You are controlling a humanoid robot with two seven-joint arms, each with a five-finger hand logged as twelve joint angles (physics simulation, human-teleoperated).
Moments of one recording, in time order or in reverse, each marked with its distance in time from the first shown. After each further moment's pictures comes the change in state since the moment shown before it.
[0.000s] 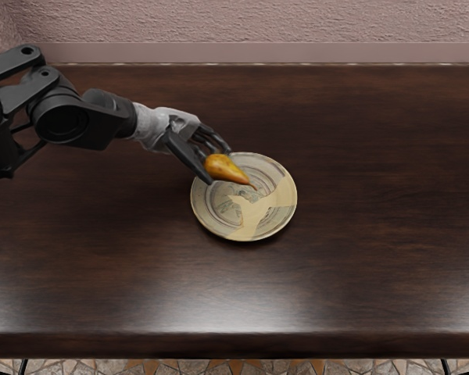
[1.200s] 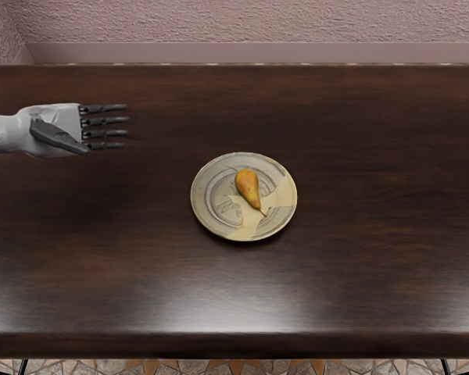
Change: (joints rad) left arm 0.385 0.397 -0.357 0.017 -0.533 -0.223 0.000; right arm 0.000 0.000 0.000 0.000 -0.001 0.000 0.000
